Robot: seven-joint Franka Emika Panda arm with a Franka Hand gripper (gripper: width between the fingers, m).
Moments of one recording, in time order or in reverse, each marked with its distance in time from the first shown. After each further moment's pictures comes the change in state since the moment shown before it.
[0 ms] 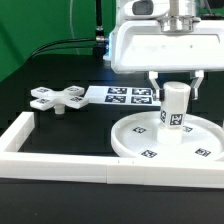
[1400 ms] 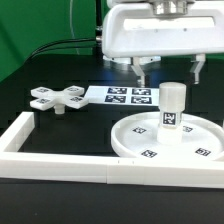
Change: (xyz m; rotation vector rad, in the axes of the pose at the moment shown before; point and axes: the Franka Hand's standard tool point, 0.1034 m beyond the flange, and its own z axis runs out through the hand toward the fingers) arm 0.008 0.003 -0.023 0.065 -0.202 0.033
